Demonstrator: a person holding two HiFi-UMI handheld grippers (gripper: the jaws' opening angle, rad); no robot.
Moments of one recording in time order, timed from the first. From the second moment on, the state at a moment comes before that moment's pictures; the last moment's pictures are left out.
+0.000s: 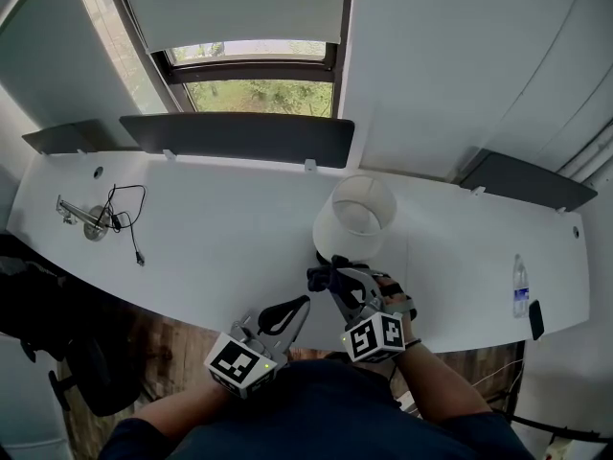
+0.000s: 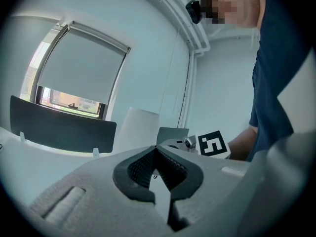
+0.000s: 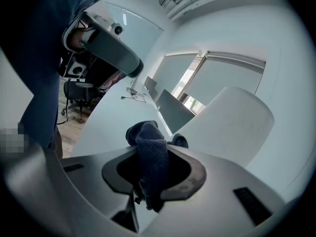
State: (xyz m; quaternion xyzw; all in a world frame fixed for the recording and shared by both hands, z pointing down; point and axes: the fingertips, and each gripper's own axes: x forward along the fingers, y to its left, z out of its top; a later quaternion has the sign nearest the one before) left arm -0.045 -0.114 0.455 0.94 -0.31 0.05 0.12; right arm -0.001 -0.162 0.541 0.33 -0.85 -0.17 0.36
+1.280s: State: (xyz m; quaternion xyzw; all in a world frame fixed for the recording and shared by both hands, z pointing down) left arm -0.017 -0.100 0.440 0.95 -0.29 0.05 0.09; right arm 0.041 -0.163 0.453 0.36 -0.84 -0.23 0.32
